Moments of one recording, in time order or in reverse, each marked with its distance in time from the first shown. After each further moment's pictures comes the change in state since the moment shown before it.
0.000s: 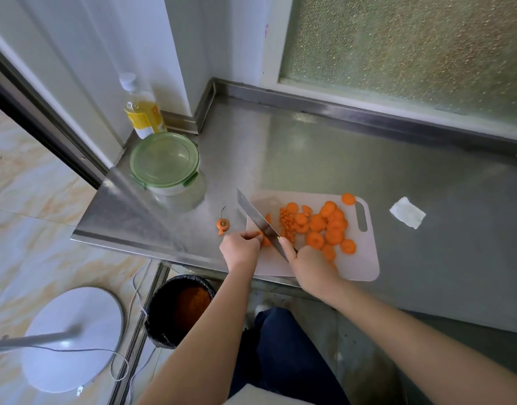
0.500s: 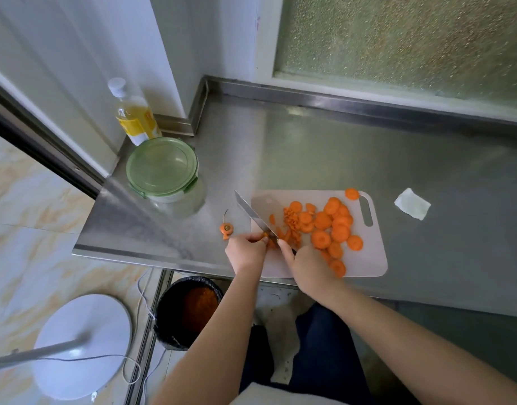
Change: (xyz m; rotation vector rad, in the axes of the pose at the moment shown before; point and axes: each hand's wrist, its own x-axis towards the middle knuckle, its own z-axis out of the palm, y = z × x) left_hand 0.004 0.004 -0.003 0.018 -0.039 -0.004; right_hand 0.013 -0.007 0.014 0.363 0.023 0.092
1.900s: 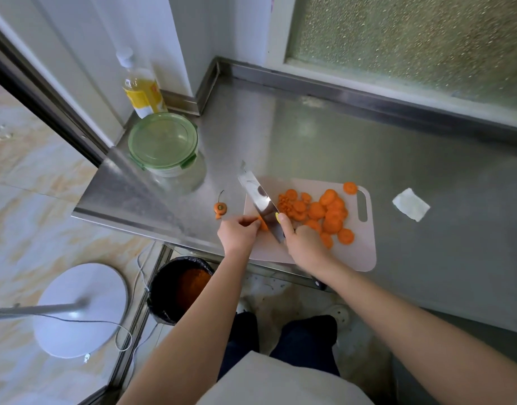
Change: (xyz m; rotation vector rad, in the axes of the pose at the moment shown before) left_hand -0.009 -0.004 0.006 0.041 0.061 0.072; right_hand 0.010 0.004 -0.020 -0.086 0.010 -0.148
